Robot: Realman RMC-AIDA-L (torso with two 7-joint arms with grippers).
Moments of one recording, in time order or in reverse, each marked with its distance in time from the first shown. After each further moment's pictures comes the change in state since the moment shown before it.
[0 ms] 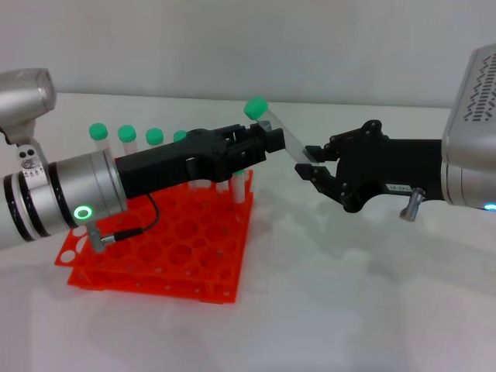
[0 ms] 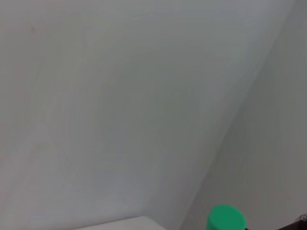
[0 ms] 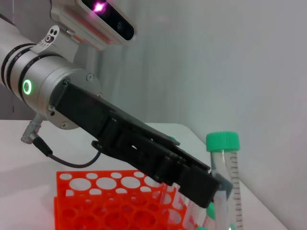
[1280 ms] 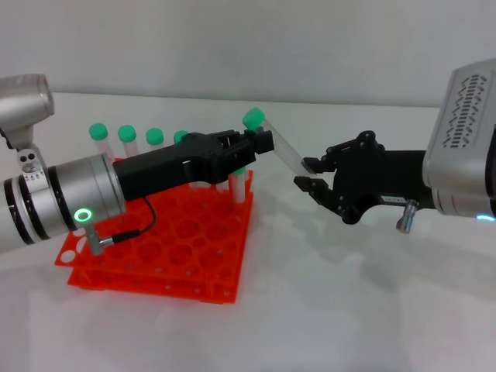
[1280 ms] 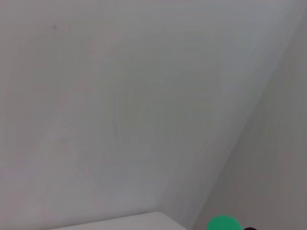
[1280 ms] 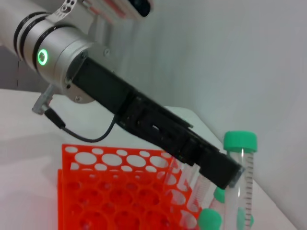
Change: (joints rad) left arm 0.007 0.000 0.001 -0.007 0.003 0.040 0.008; right arm 0.000 0.000 -0.044 0.000 -0.063 -0.025 -0.022
